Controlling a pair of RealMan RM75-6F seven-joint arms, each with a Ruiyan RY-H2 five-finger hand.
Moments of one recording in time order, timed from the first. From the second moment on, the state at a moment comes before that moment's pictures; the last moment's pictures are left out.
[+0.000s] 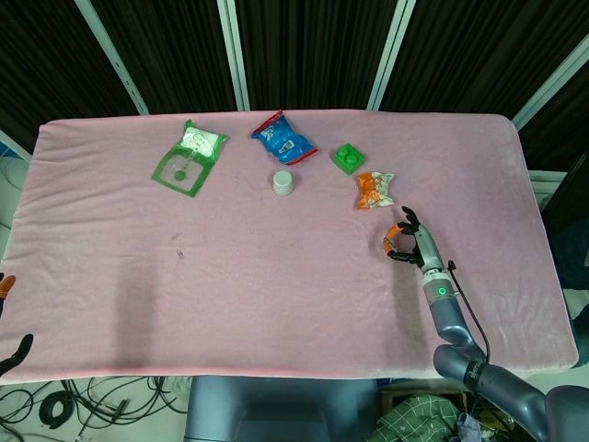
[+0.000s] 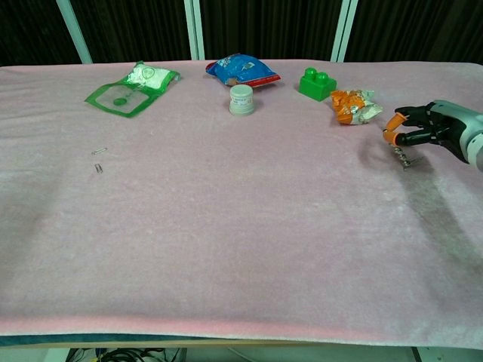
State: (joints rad) left arm 0.07 -1.03 -0.01 -1.82 1.52 1.62 0.21; right arm 0.60 -1.72 0.36 -0.97 -1.12 0.77 0.68
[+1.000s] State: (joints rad) left arm 0.08 -1.01 0.00 -1.81 1.55 1.63 0.15; right arm 0.63 -1.62 0.32 -1.28 -1.16 0.86 0.26
